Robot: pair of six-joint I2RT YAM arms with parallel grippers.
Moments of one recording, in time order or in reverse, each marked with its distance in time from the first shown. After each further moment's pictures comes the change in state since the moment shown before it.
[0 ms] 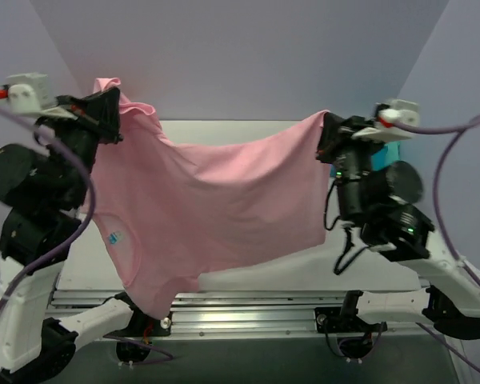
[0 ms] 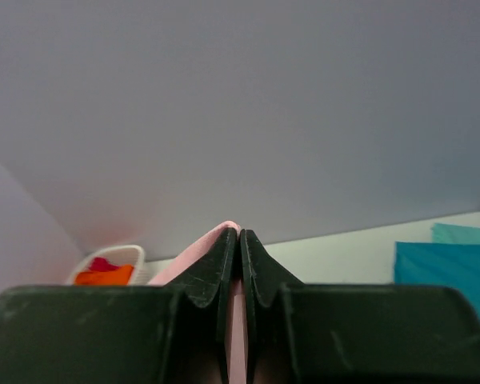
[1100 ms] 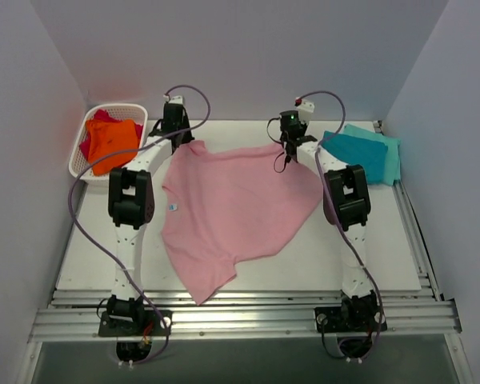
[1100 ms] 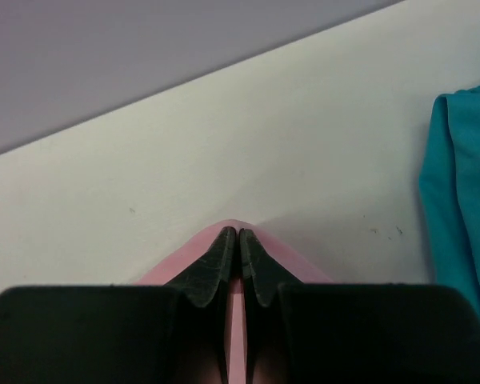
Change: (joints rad) left arm 0.341 1.388 0.266 0.112 0.241 -0.080; right arm -0.853 1.308 0.266 -0.023 -0.528 0.480
